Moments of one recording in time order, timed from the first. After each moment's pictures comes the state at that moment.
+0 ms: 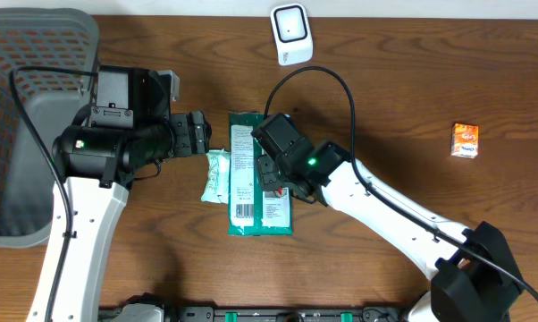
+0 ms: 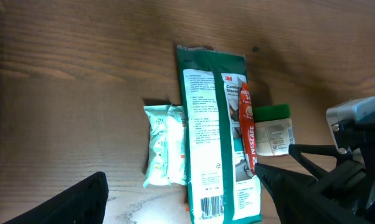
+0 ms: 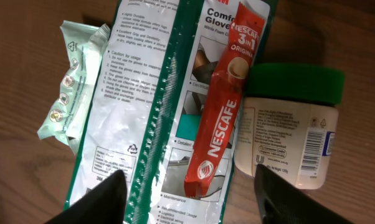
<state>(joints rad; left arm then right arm) -0.12 1.31 1.38 -1.07 0.22 -0.22 0.78 1.70 1.28 -0.70 0.07 0.52</state>
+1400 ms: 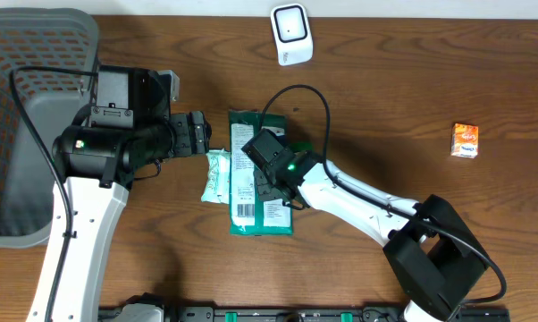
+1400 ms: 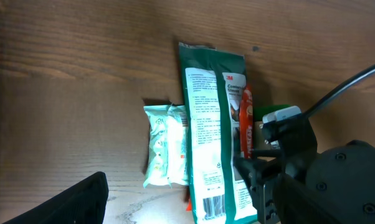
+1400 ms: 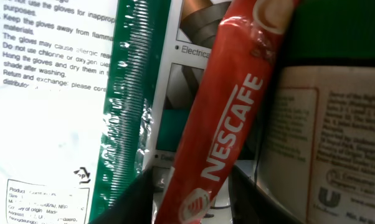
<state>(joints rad) -0.12 1.31 1.38 -1.07 0.22 -0.22 0.81 1.86 1.22 -0.60 0.07 0.59</state>
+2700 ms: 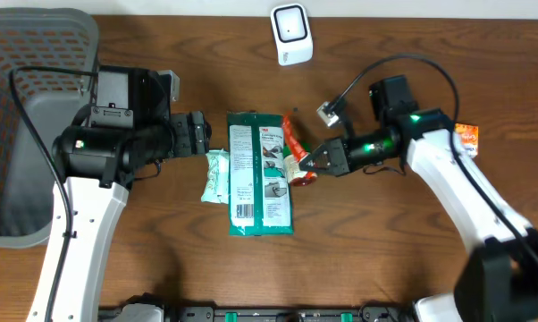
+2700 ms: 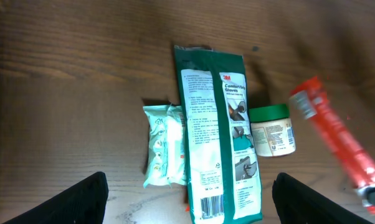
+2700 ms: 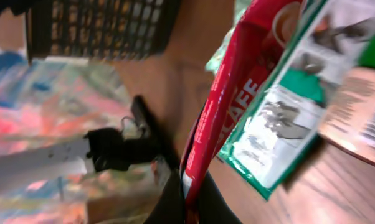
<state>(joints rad) -0.12 1.31 1.38 -1.07 0.22 -0.22 0.26 1.64 1.22 -0.91 -1.06 -0.05</state>
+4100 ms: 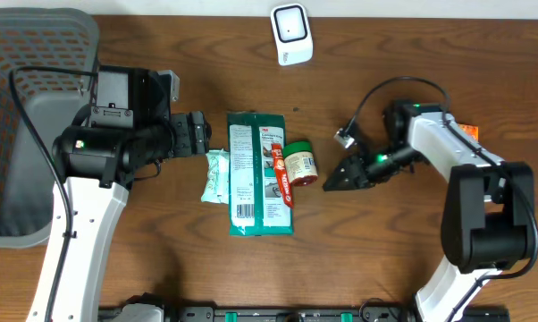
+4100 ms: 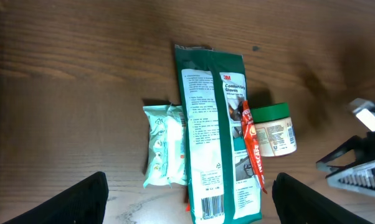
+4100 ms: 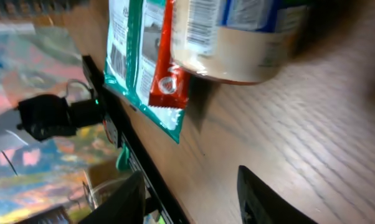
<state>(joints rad) -0.12 1.31 1.38 -1.07 0.22 -0.22 0.12 1.93 1.22 -1.15 -0.90 -0.42</state>
